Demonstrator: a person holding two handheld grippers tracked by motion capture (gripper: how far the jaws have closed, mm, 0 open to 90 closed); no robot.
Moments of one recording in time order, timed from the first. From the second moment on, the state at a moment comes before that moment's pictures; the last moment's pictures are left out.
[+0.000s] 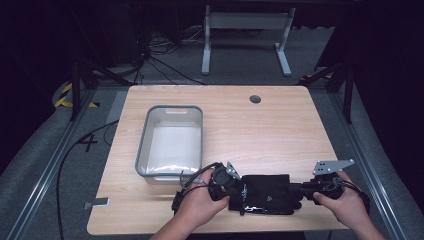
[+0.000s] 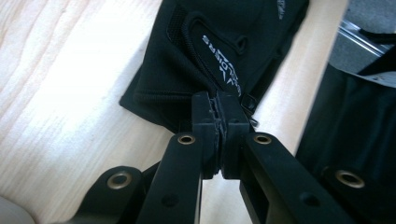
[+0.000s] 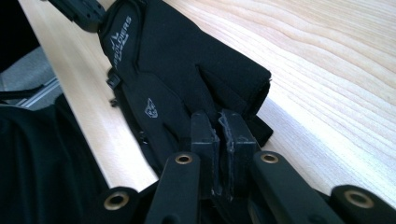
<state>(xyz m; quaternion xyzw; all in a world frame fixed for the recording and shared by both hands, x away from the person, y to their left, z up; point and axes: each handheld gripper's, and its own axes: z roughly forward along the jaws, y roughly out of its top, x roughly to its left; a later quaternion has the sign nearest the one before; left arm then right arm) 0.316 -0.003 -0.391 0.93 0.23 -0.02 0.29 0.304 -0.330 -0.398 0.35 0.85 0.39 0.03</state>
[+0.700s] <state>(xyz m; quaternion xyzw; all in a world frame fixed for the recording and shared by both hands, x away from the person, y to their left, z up) 0.324 -0.008 -0.401 0.93 0.24 -0.04 0.26 0.300 -0.331 -0.413 0.38 0.85 0.37 0.00</state>
